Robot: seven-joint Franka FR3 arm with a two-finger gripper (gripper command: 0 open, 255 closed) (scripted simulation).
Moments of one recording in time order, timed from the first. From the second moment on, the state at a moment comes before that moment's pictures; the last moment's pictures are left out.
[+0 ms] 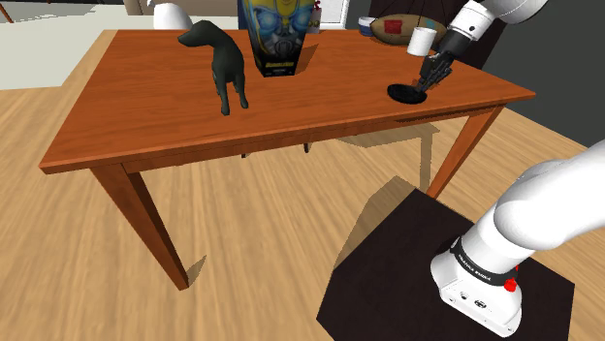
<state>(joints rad) -0.12 -0.36 -0.56 -2.19 0.18 1.84 -0.41</state>
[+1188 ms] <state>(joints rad) -0.12 -0.37 -0.55 -2.06 0.18 1.71 -0.37</state>
